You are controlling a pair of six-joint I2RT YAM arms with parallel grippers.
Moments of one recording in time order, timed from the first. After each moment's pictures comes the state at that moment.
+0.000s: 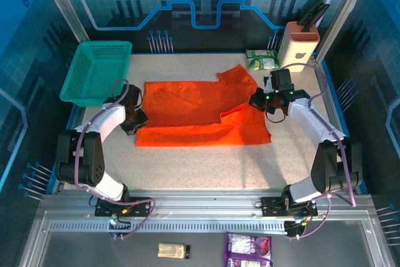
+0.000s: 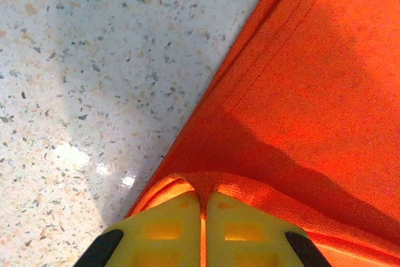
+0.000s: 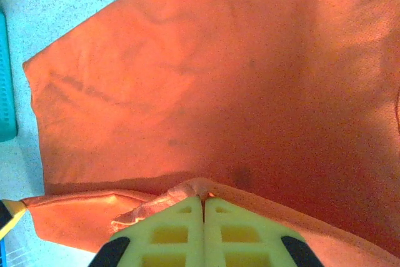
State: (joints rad) left arm -0.03 1.55 0.97 -0.74 -0.03 -0.72; right arm 0.15 1.48 1.11 -0.56 -0.34 0.58
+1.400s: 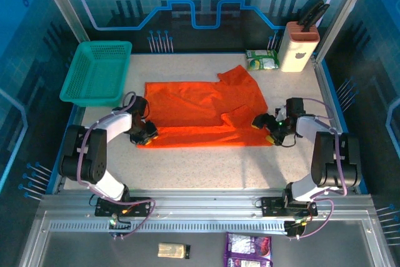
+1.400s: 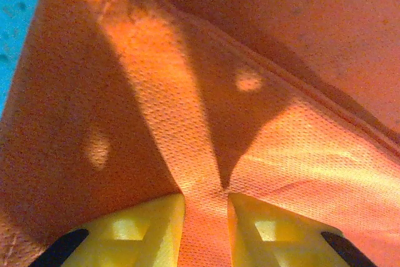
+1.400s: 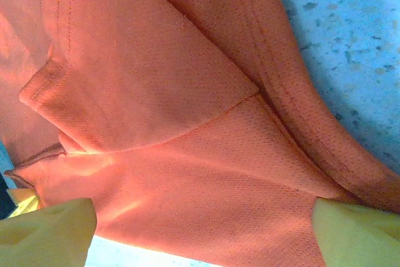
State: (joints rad) left arm -0.09 1.58 0.82 -0.62 0.19 -0.77; right arm -0.09 1.52 0.73 -0.45 -0.56 0.53
